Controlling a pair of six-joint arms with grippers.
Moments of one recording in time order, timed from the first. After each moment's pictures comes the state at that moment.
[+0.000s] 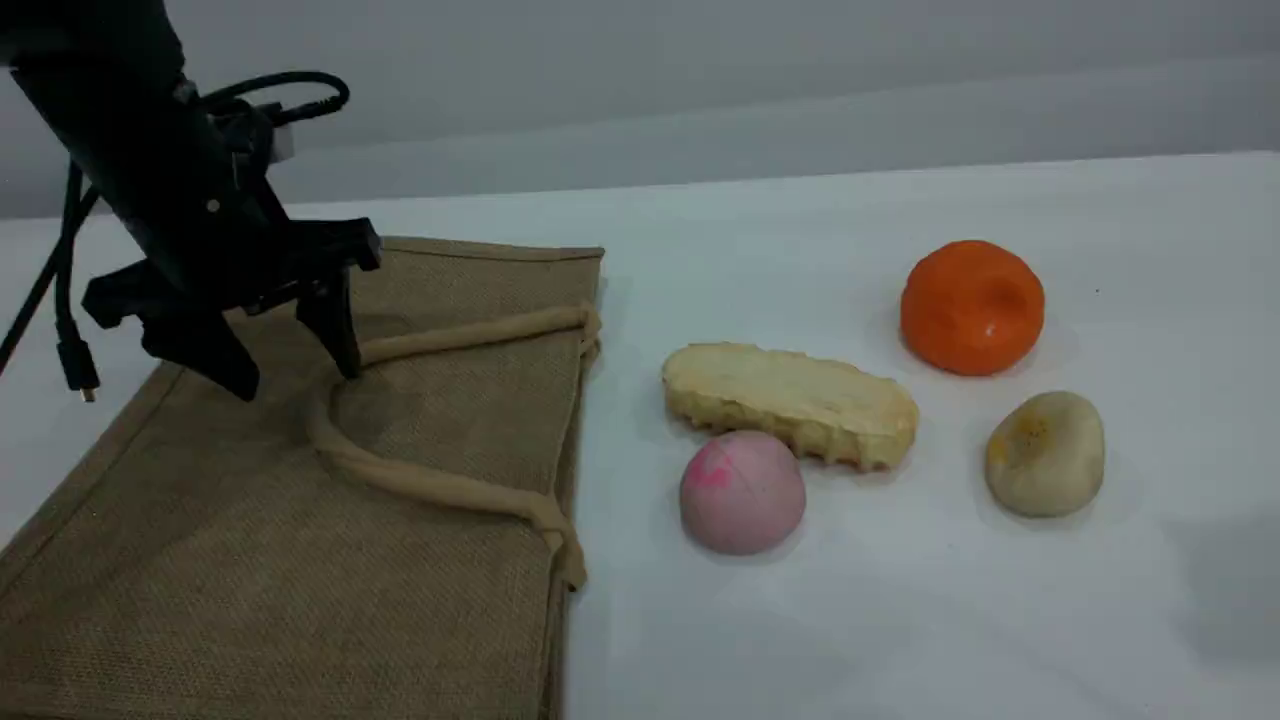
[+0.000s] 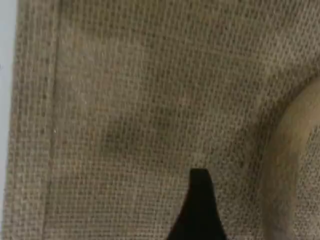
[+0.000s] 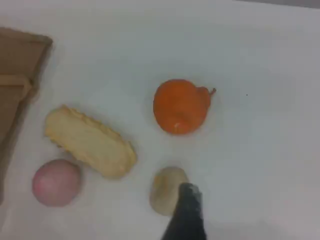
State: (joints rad) left arm -0.17 2.12 -1.30 -0.09 0.61 -0.24; right arm 0.03 1.12 -0.98 0.14 0.76 -0.08
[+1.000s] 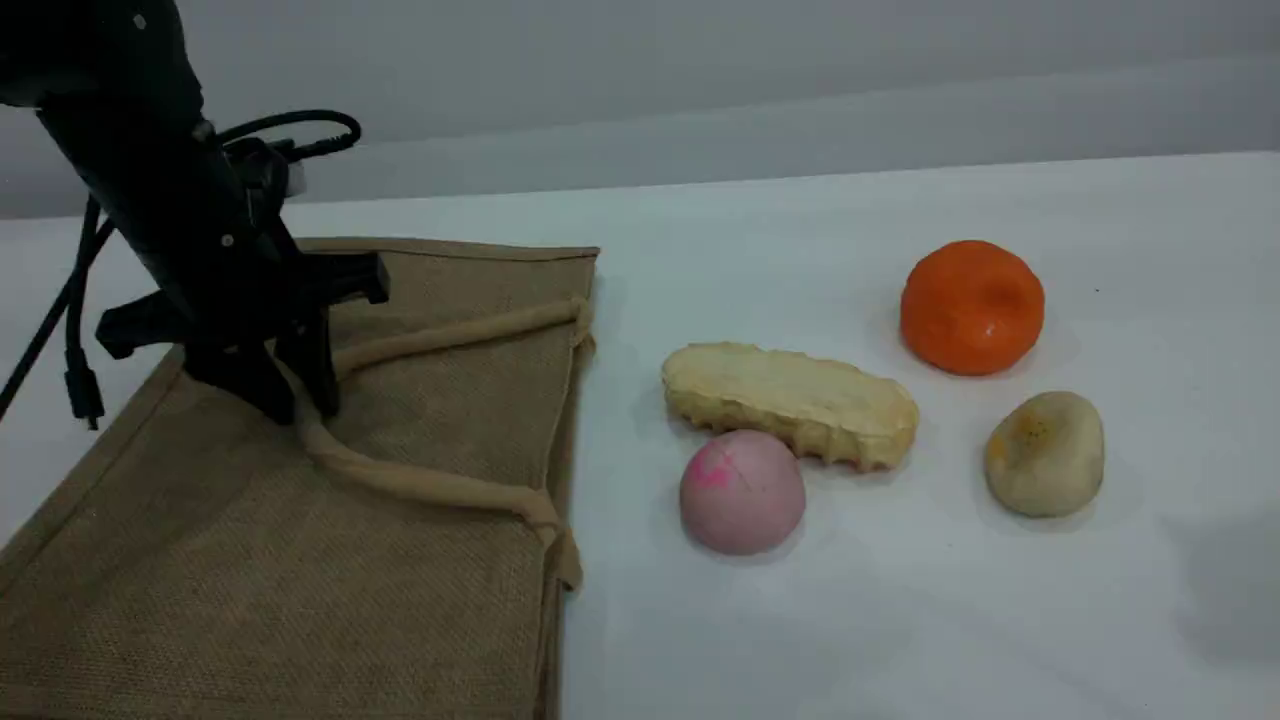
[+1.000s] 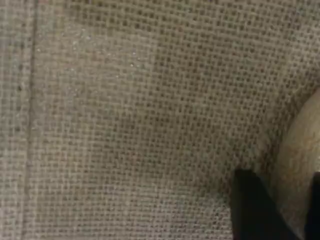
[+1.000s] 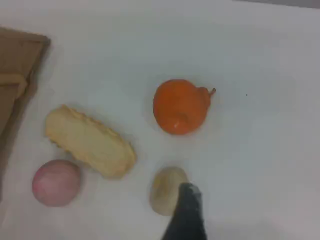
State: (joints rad) left arm -0.17 2.17 -1.30 -0.09 0.60 -0.24; right arm 0.03 1.12 -0.98 0.14 0.76 -0.08
